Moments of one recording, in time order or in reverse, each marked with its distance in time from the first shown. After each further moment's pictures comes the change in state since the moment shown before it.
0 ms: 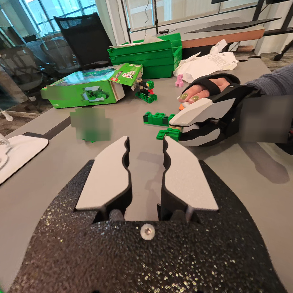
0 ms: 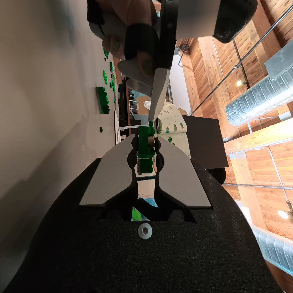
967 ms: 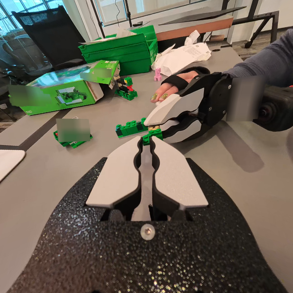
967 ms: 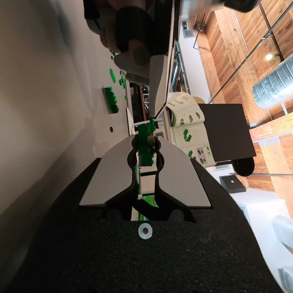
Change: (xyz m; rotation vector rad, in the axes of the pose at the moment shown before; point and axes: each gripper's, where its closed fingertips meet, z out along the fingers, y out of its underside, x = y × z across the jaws) left arm 0.024 0.002 0.000 -0.033 0.136 0.056; right arm -0.009 0.001 0.002 -0.053 -0.087 0.140
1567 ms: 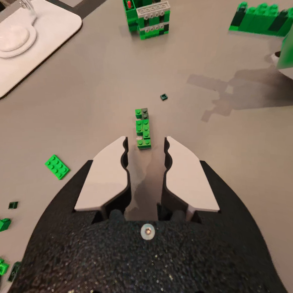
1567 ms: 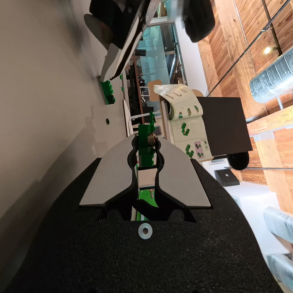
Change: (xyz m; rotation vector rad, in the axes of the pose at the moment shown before) left arm -0.077 0.100 -0.056 -0.509 -0.380 -0.292; right arm 0.001 0.013 0.004 -0.047 0.023 -0.017
